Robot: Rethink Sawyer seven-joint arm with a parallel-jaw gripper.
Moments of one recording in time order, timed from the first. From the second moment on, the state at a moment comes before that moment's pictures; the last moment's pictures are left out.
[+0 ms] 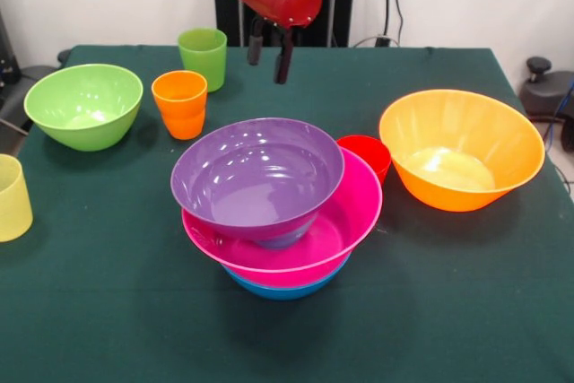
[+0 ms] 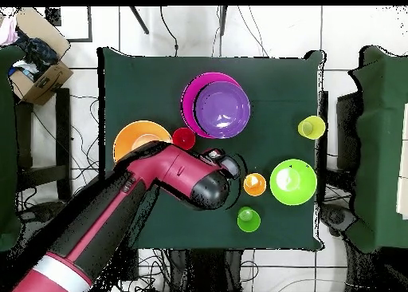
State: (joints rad) arm 0.51 -0.16 -0.75 1.36 -2.07 -0.62 2.13
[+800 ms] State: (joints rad) arm 0.53 -0.23 -0.72 1.36 -2.10 -0.62 2.12
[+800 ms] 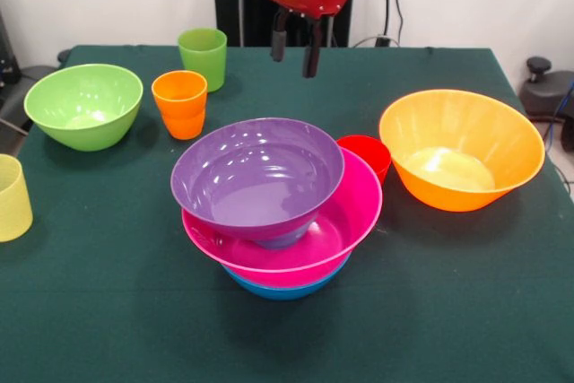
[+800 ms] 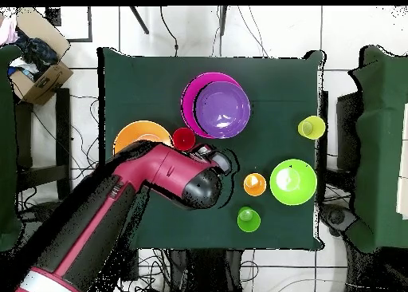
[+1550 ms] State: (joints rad) arm 0.65 -0.26 -0.73 1.46 -1.88 -0.62 2.31
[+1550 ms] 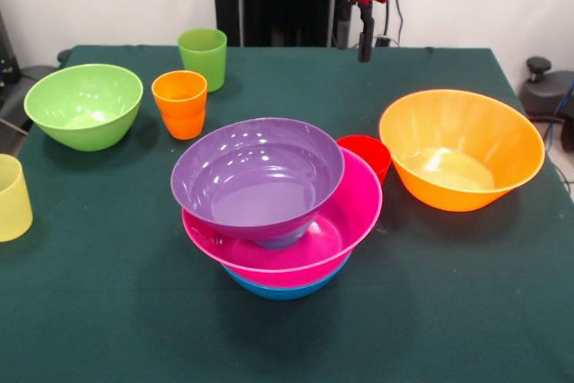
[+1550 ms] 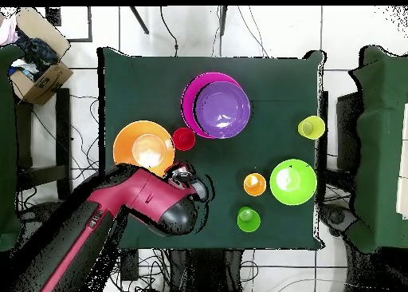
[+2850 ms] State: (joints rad) arm 0.32 -0.10 -0.85 1.38 -1.88 -0.82 2.85
